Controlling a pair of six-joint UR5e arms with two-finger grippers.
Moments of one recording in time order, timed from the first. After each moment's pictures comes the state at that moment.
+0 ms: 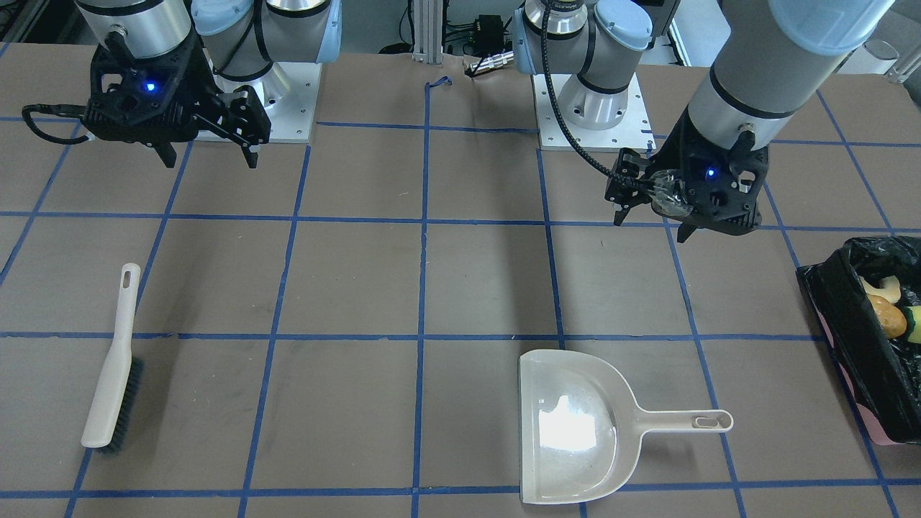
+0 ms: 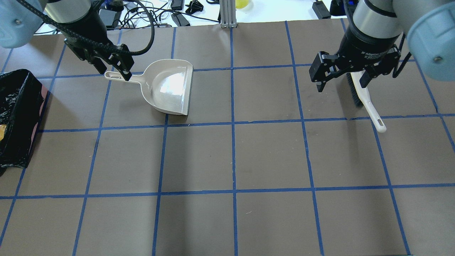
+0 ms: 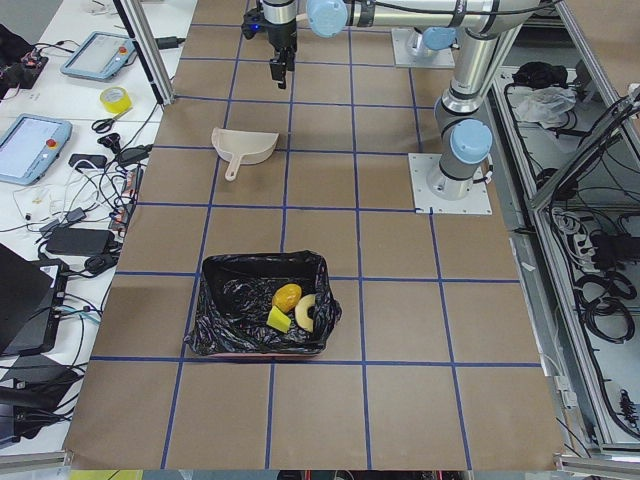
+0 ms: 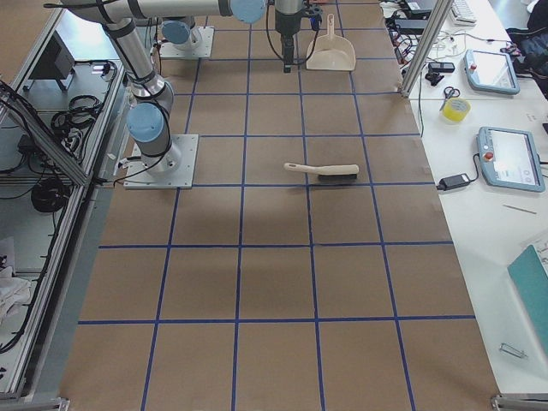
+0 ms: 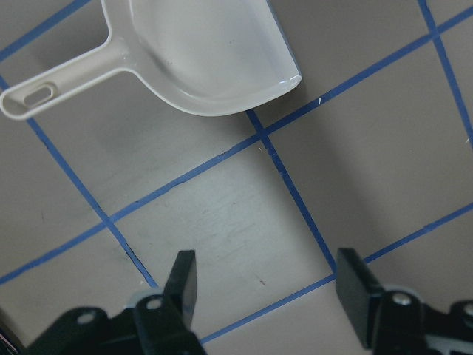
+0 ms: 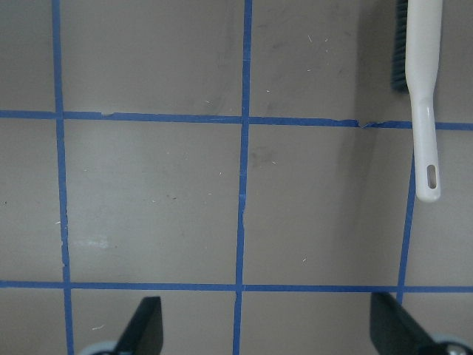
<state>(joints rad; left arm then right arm) -1.52 -1.66 -1.45 -1.60 1.58 0.23 1.58 -1.63 1.60 -1.55 -1.60 -0.03</state>
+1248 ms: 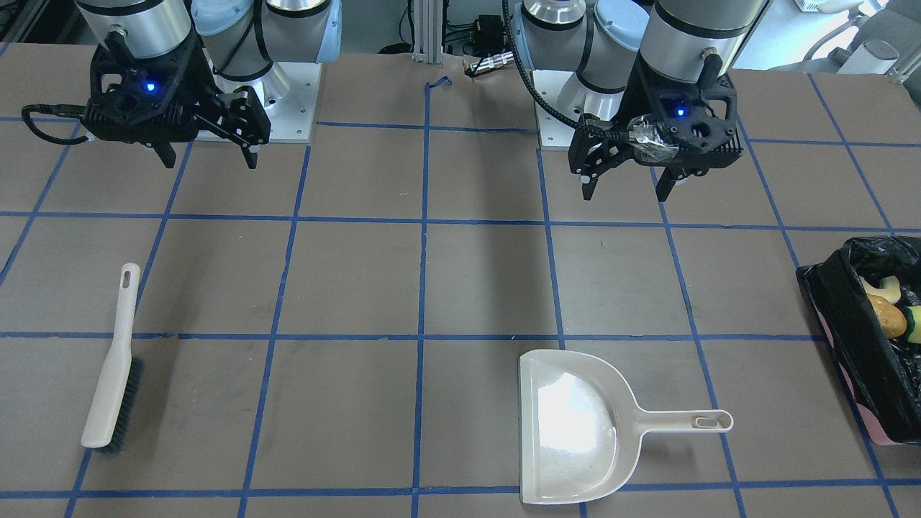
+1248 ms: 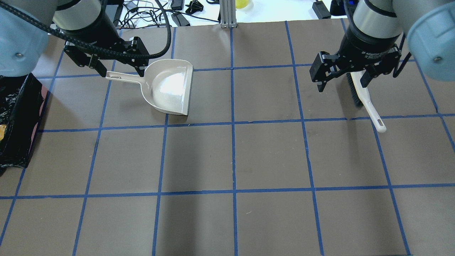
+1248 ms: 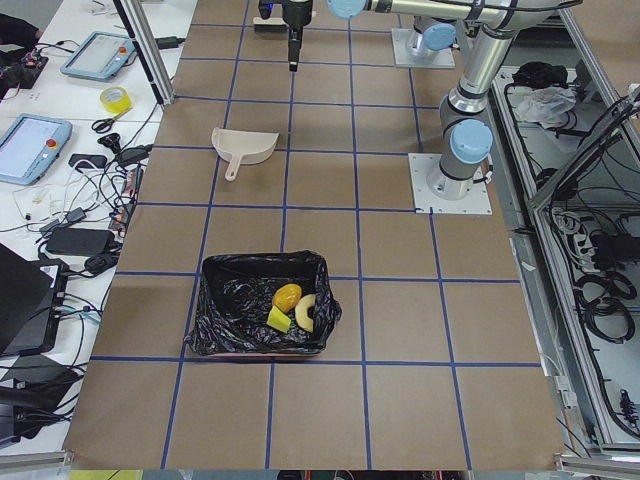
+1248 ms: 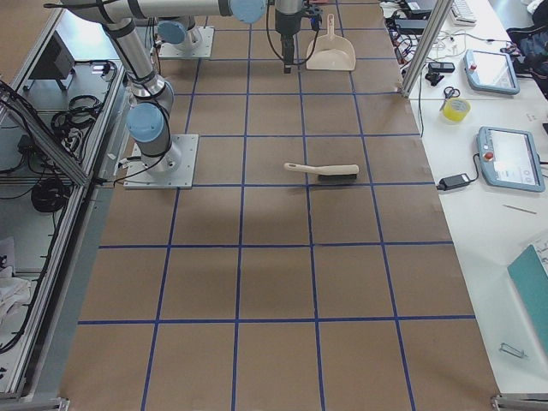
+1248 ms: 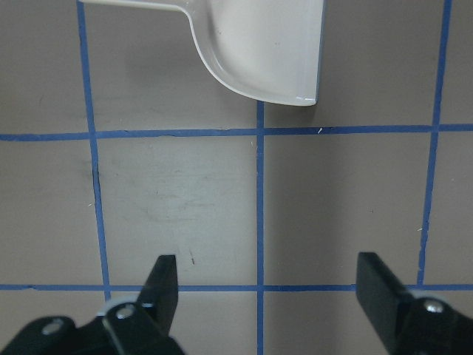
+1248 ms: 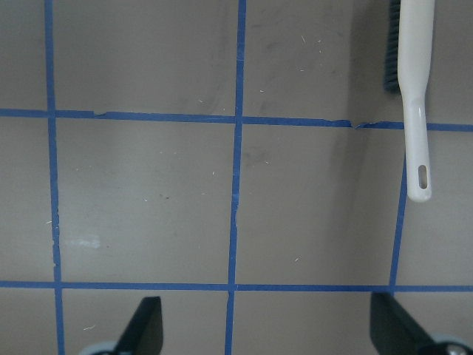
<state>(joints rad) -1.61 -1.59 -1.51 -1.53 1.60 -0.01 1.58 -1.63 1.60 -1.55 -1.63 -0.03</state>
